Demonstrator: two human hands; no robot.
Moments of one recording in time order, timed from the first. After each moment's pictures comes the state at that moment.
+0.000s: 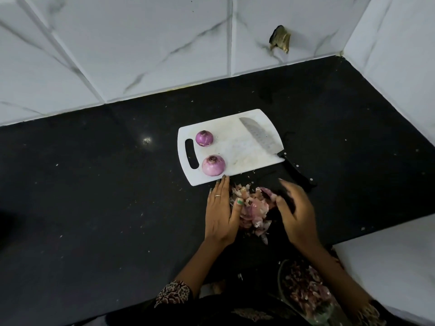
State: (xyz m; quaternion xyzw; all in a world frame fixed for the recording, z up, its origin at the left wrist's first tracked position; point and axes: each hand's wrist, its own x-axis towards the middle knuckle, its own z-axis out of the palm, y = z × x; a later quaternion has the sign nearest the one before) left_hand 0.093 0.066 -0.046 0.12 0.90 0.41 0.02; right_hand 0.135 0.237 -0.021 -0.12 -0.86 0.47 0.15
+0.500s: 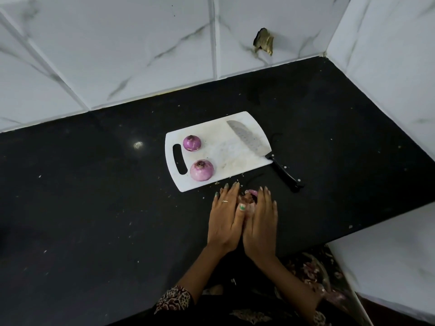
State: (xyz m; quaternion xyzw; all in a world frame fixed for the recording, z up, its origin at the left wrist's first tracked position) left_hand 0.097 0.092 -0.046 0.17 0.88 0.43 0.06; right_hand 0.136 0.173 -0.051 -0.20 -0.91 0.34 0.13
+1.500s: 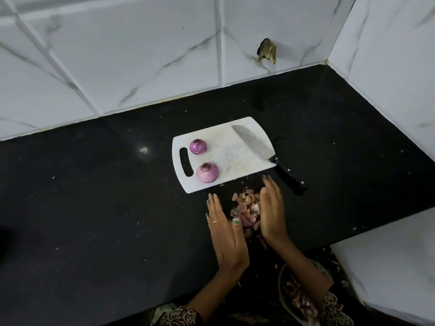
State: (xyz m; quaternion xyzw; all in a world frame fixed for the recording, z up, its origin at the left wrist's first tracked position) left_hand 0.141 0.099 -0.046 0.00 0.84 0.53 -0.09; right_hand 0.109 0.201 -0.035 -0.19 -0.81 0.54 0.14
